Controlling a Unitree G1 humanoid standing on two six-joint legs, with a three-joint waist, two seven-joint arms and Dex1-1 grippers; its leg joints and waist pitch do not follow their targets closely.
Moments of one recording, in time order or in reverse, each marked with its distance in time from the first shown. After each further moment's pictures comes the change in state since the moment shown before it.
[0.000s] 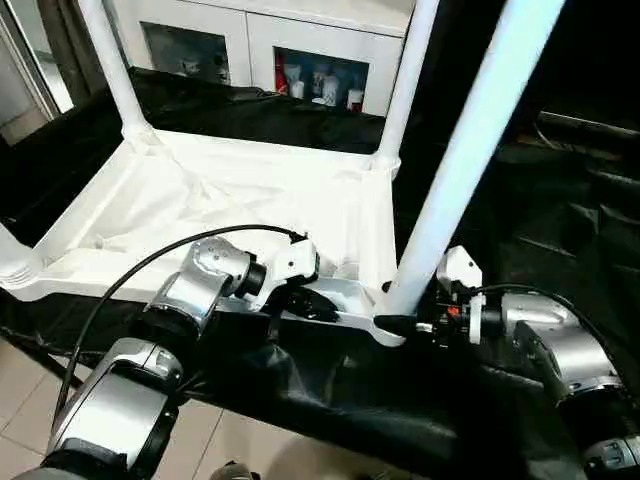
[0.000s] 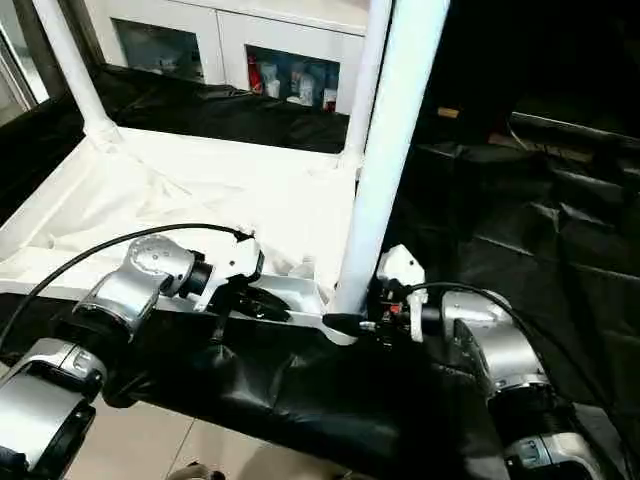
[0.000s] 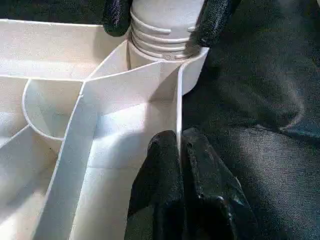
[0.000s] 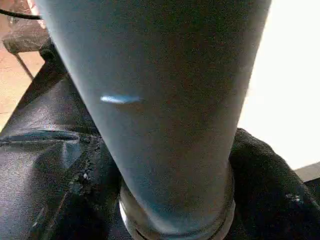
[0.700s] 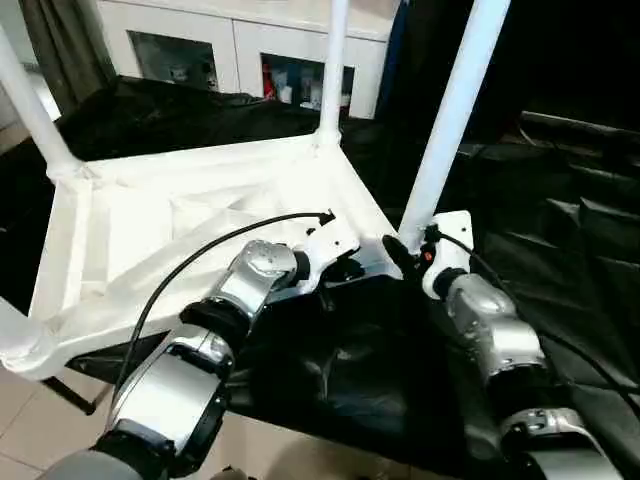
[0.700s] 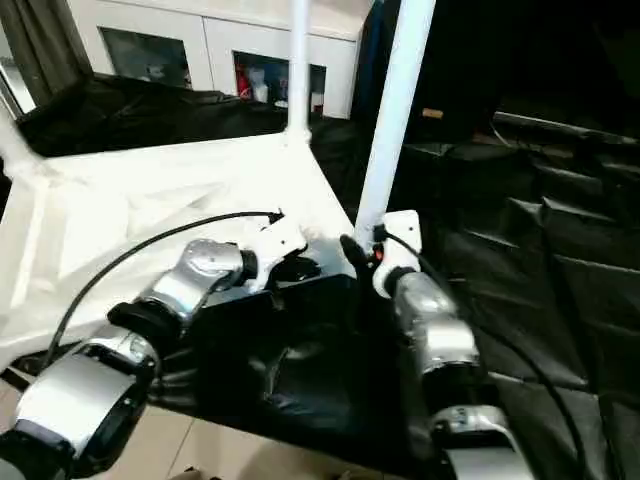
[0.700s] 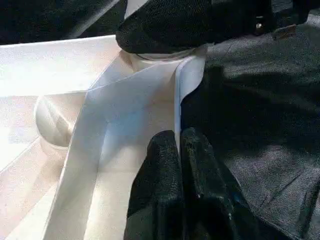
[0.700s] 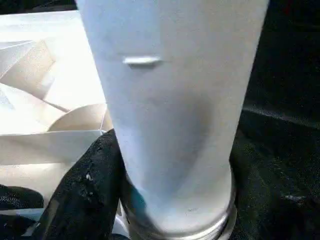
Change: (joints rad) left arm -0.112 -0.211 0.037 0.219 0.090 0.030 0.574; right arm -0.128 0.326 -0.186 0.215 -0.103 -0.024 -0.863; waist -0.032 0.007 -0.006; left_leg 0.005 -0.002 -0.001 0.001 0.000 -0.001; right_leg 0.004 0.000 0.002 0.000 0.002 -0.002
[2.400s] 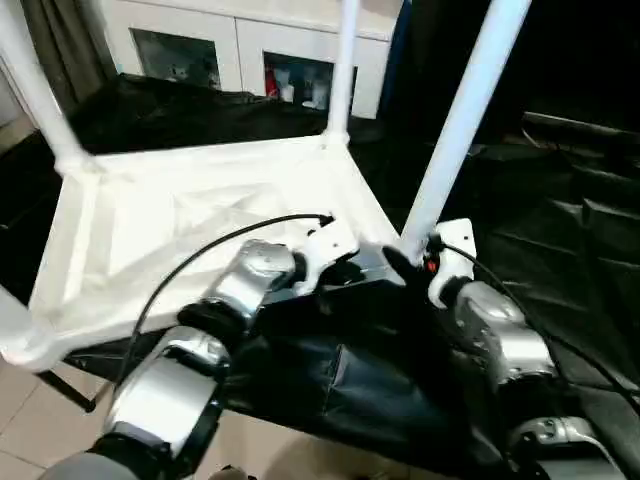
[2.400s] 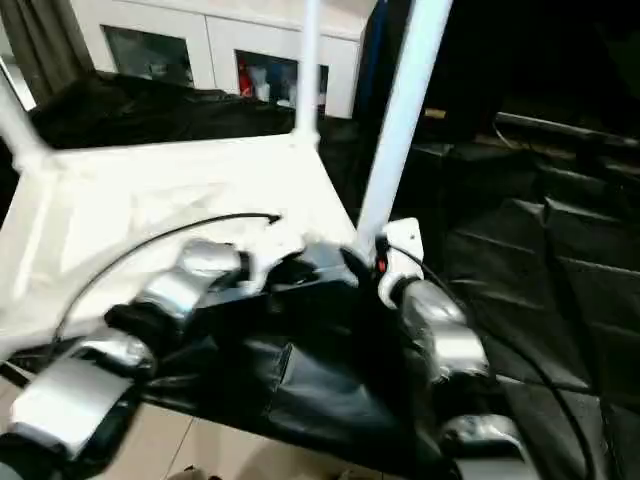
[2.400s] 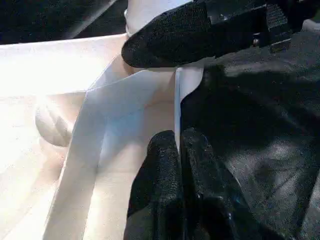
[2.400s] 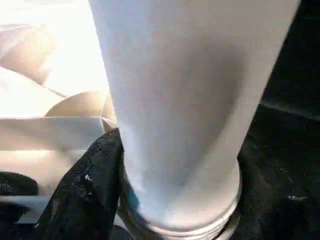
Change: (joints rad) left arm 0.010 -0.009 -0.007 -0.027 0.003 0.019 -0.013; right arm 0.018 -0.013 0.011 -0.017 -0.025 0.019 0.007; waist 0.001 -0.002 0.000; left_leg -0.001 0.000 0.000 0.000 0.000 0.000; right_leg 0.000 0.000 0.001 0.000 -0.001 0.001
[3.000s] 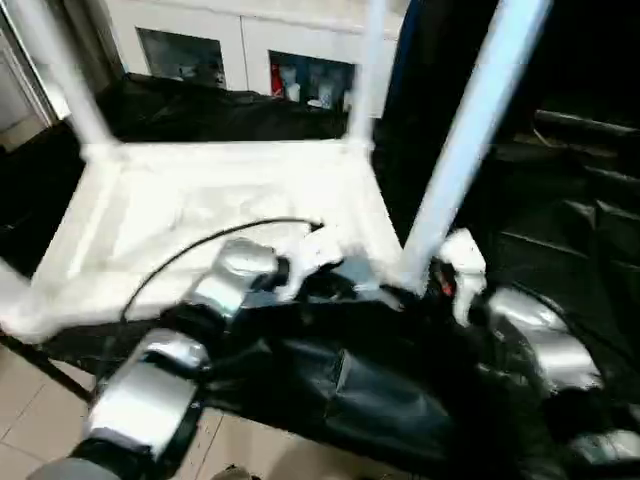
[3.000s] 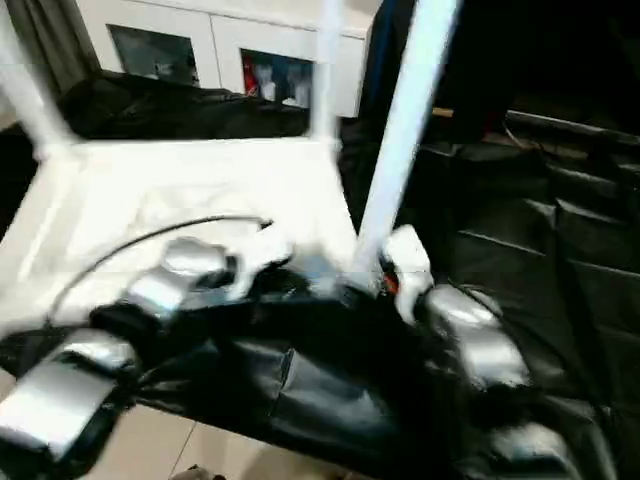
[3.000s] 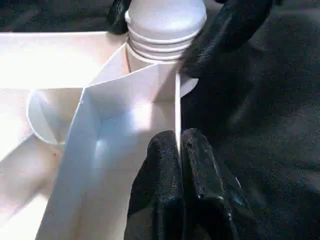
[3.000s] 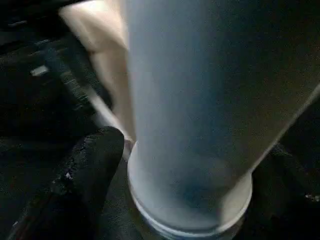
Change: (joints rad) left arm 0.060 0.141 -0.005 -0.092 -0.060 -0.077 -0.413; right arm 0.115 -0.265 0.133 -0.153 0.073 -0.042 0.651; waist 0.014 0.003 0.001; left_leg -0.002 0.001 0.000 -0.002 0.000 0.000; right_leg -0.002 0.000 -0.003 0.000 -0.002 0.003
